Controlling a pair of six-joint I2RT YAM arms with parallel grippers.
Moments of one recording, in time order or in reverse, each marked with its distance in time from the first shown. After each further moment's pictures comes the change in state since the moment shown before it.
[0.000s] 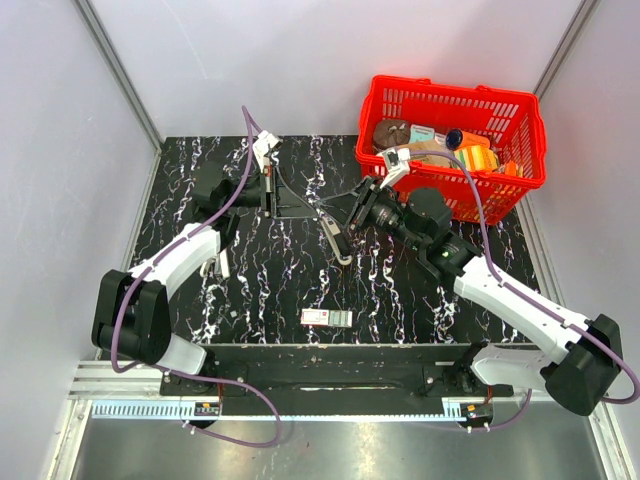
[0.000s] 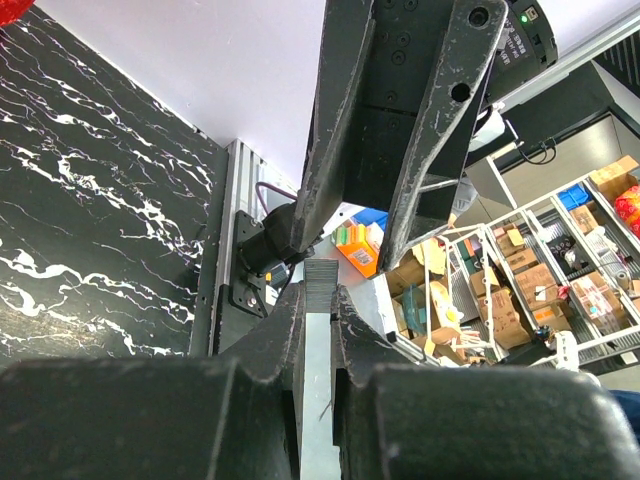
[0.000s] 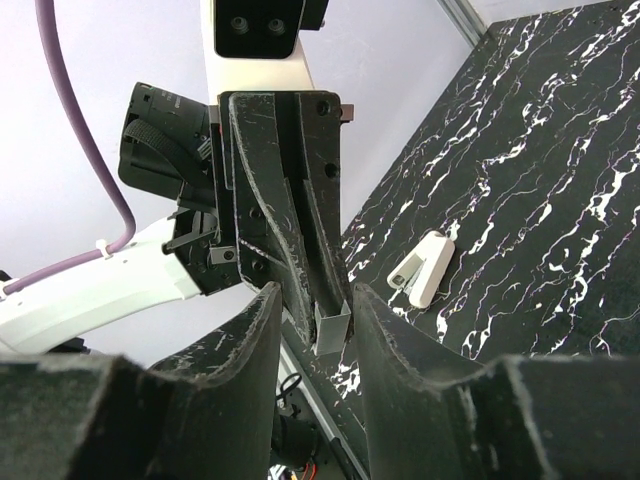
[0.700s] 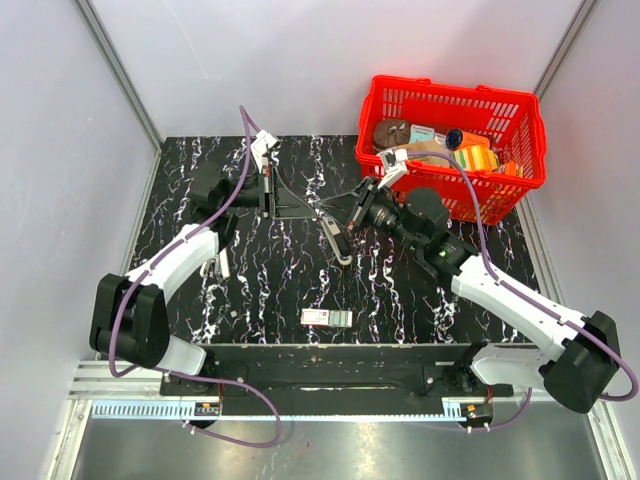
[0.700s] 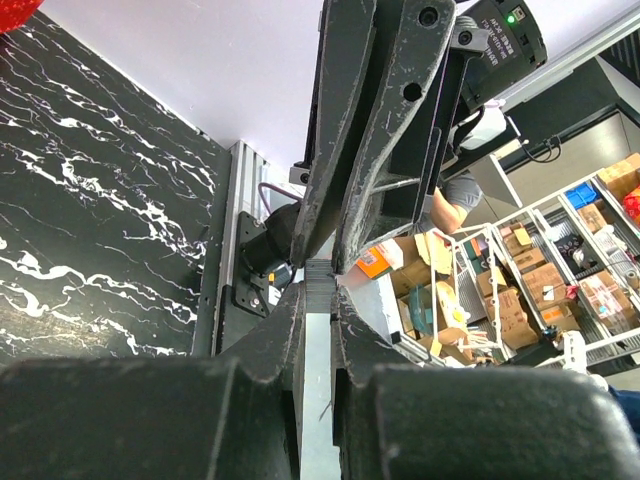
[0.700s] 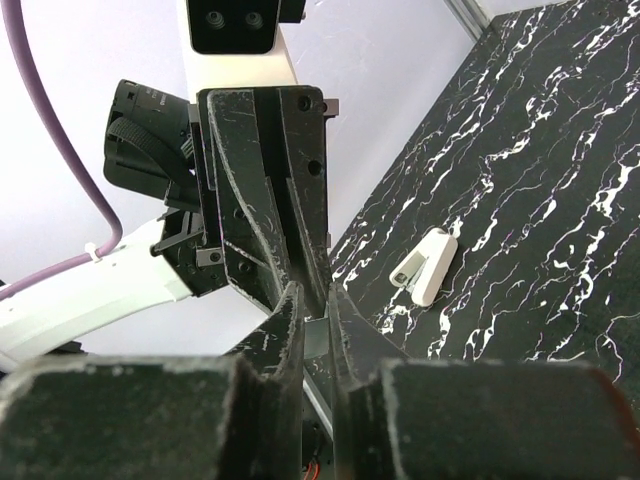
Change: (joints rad) left arm -0.001 -0.019 0.000 -0.019 -0.001 0.016; right arm 0.004 0.016 -0.005 0.019 -0.004 0.011
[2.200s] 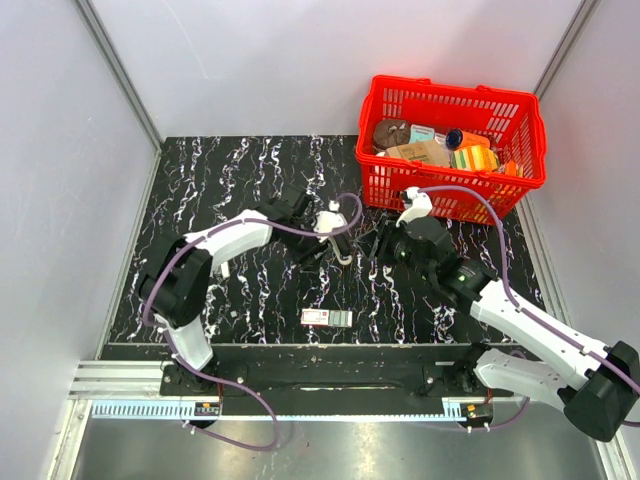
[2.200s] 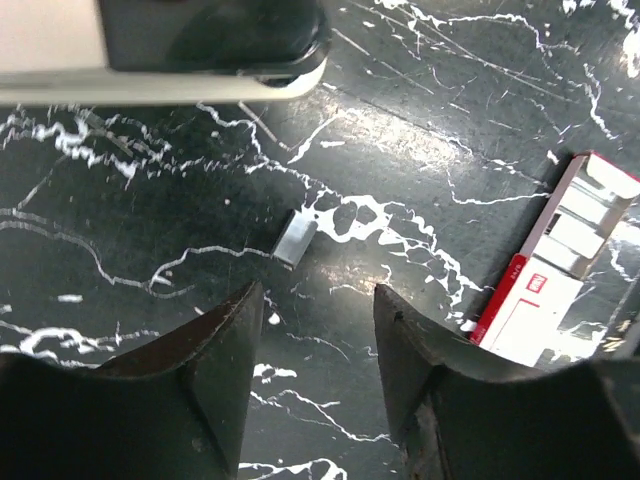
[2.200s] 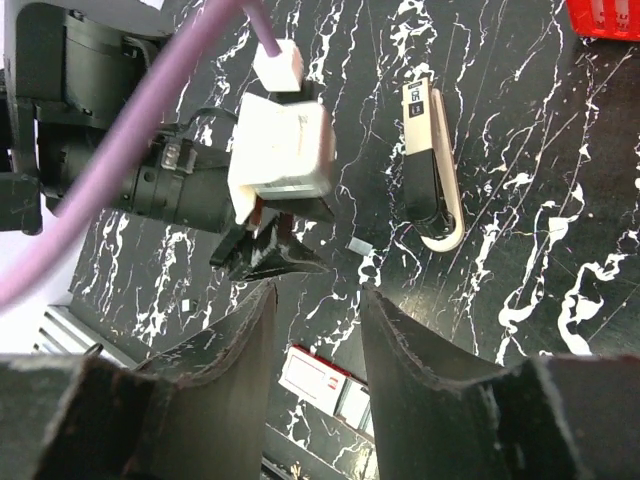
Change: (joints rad) left arm -0.253 0.304 0.208 -1.374 -0.830 1.646; right arm 0.000 -0.192 -0.185 -0.424 0.314 -0.140
